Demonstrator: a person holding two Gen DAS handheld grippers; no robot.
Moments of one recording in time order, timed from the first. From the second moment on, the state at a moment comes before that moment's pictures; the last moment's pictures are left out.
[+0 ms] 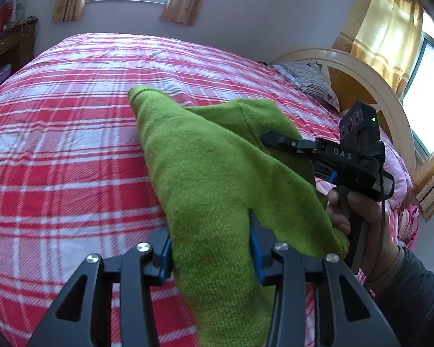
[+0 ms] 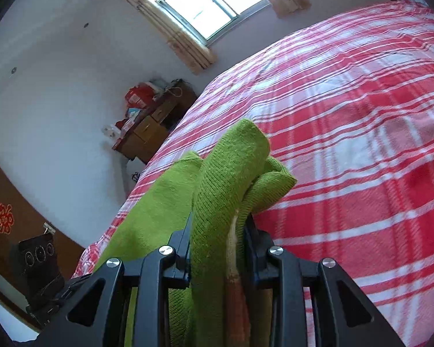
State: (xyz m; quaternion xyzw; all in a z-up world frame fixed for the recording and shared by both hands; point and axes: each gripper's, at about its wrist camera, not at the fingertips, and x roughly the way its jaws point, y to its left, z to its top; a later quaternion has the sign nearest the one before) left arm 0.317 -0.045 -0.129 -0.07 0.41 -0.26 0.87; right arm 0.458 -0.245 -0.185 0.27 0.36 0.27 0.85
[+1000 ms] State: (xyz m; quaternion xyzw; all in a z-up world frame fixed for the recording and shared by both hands) left arm 0.241 0.075 -0.111 -0.10 0.35 -0.15 0.92; right arm 0.445 -0.077 -0.182 0.26 0.37 0.40 0.80
